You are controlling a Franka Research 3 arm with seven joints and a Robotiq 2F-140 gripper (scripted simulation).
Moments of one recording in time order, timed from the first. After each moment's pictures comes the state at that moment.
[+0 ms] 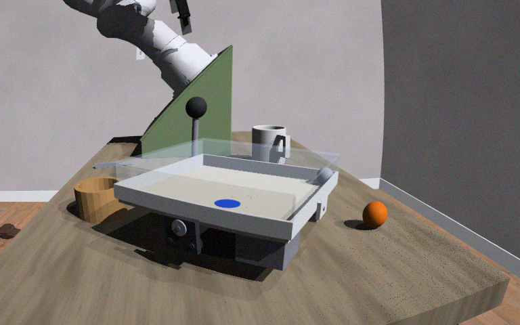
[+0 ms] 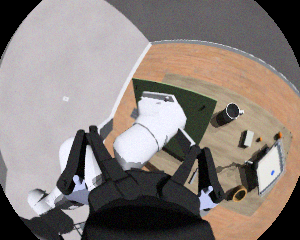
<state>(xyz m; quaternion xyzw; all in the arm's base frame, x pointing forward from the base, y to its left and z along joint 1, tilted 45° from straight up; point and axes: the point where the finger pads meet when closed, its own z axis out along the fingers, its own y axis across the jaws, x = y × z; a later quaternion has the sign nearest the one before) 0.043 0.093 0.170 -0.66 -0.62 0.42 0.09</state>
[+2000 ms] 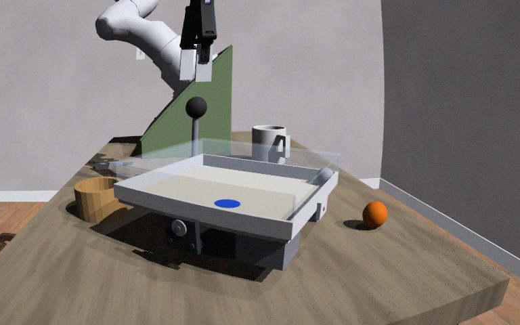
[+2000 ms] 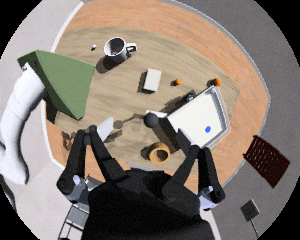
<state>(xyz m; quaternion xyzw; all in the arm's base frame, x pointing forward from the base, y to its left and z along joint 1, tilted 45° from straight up) 0.437 -0.001 0.014 -0.58 -0.72 0.31 -0.25</state>
